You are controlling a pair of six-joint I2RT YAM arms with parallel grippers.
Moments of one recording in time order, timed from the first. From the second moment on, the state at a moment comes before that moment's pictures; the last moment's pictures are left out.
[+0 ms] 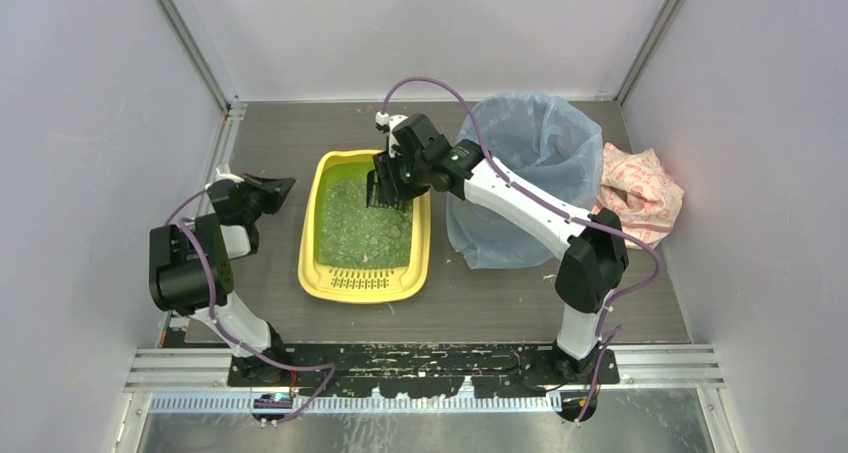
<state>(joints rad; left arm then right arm) 0.29 1.68 0.59 0.76 0.47 -1.06 0.81 1.80 1.69 -0.65 -0.10 0.33</state>
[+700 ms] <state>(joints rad) 0.30 0.94 0.45 0.22 0.34 -0.86 0.81 1.84 1.85 -0.73 0.17 0.32</state>
